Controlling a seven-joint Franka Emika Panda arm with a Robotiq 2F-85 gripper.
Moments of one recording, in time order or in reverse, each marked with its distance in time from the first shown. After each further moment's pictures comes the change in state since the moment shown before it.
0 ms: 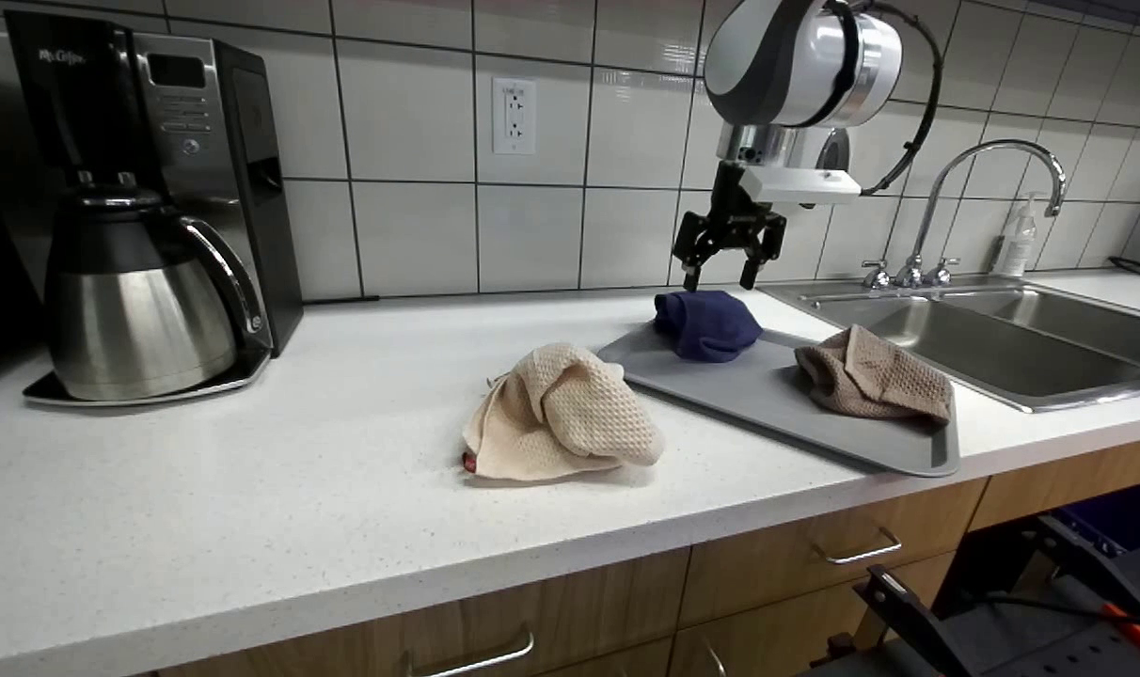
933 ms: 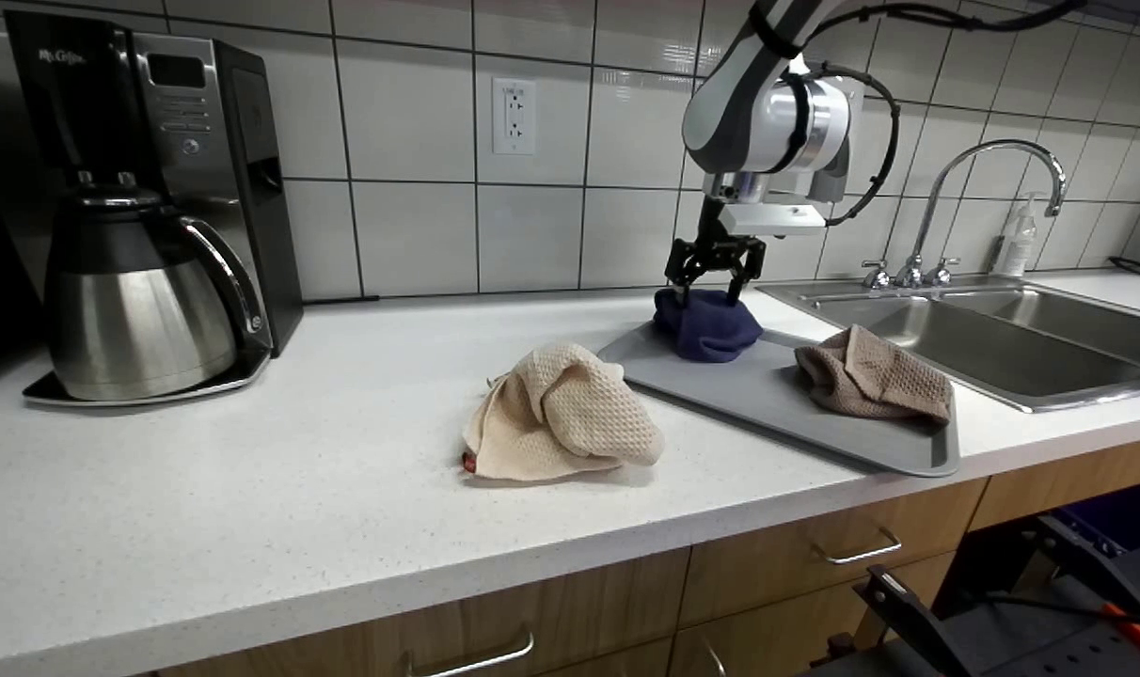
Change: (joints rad) arm -0.048 0.251 0.000 0.256 0.000 0.000 -0.018
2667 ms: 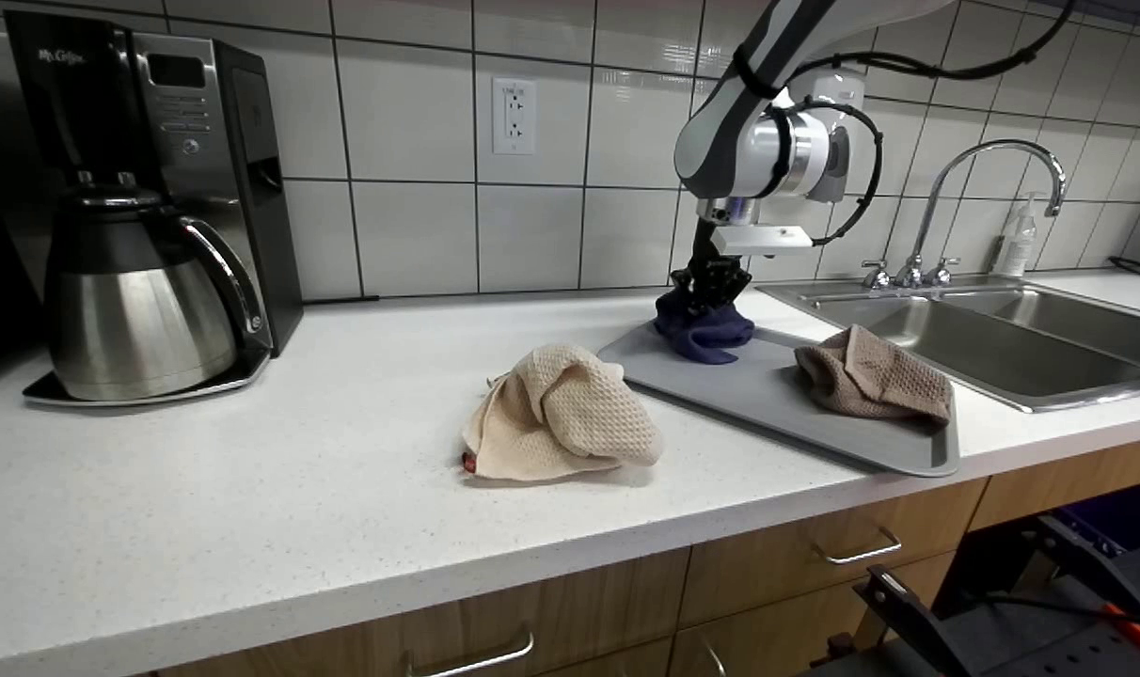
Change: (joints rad) arm -0.018 0.124 0.002 0.122 0.000 -0.022 0.000
